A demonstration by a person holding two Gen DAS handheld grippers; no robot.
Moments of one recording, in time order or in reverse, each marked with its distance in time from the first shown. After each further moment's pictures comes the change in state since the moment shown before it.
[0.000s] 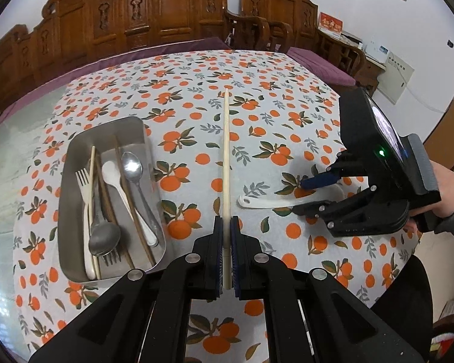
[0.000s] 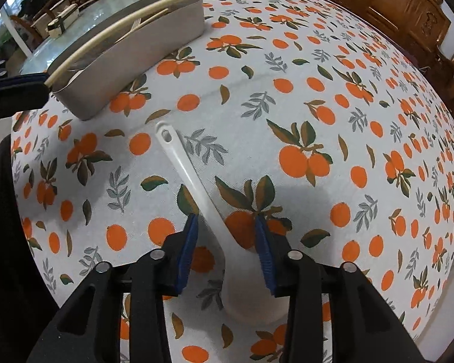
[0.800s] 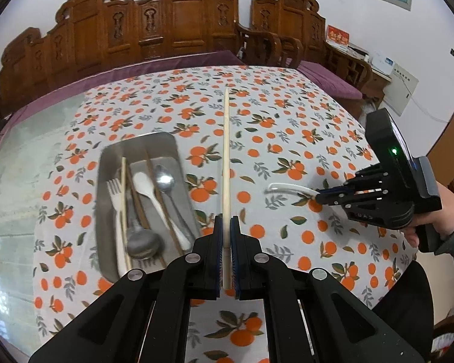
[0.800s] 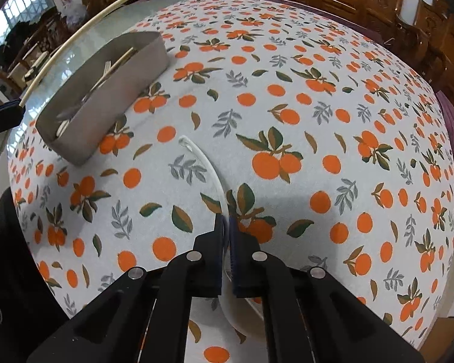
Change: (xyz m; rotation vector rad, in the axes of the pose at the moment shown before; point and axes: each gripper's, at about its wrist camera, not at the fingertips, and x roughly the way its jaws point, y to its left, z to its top) left arm -0.034 0.028 0.004 -0.023 -0.056 0.040; right arm -0.021 -0.014 -0.004 0.217 -0.104 -0.022
